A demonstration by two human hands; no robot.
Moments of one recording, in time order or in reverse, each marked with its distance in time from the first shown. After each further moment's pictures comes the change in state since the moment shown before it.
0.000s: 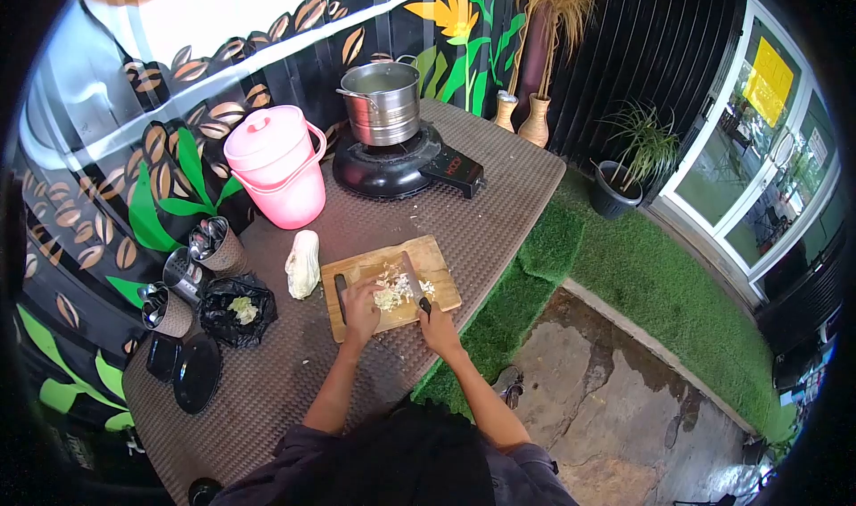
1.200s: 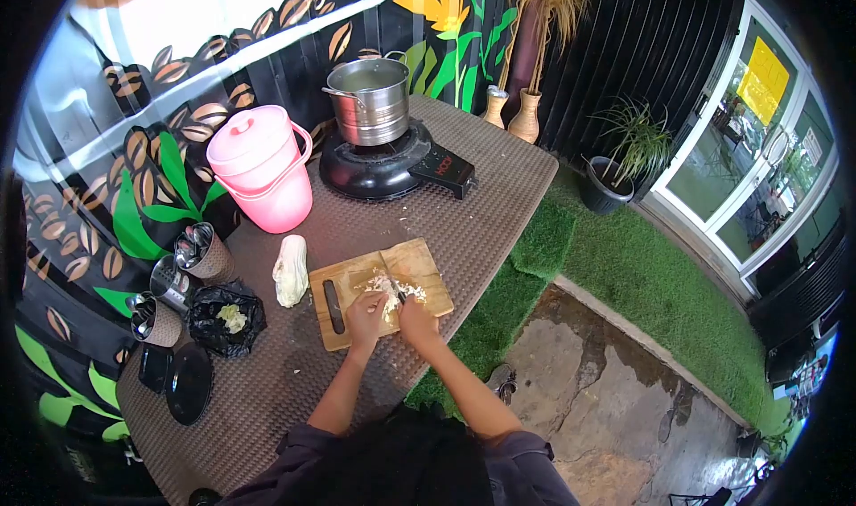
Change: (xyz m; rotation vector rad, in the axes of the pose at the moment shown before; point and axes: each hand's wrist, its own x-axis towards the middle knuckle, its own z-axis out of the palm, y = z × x) left_hand 0.010 0.003 0.042 -0.267 0.167 -0.193; right_hand 0.033 -0.034 0.009 -0.296 -0.080 0.070
